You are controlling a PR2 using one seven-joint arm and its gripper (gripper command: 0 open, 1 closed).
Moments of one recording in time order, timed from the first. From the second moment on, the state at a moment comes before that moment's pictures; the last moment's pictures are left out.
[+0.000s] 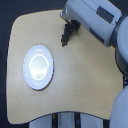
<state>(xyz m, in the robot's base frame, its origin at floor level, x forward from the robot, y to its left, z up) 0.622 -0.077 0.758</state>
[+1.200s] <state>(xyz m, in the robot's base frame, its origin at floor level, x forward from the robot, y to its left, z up) 0.597 -0.058 0.721</state>
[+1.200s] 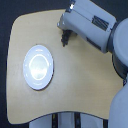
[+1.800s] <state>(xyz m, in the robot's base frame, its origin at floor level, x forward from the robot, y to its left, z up) 0.618 -0.060 0.718</state>
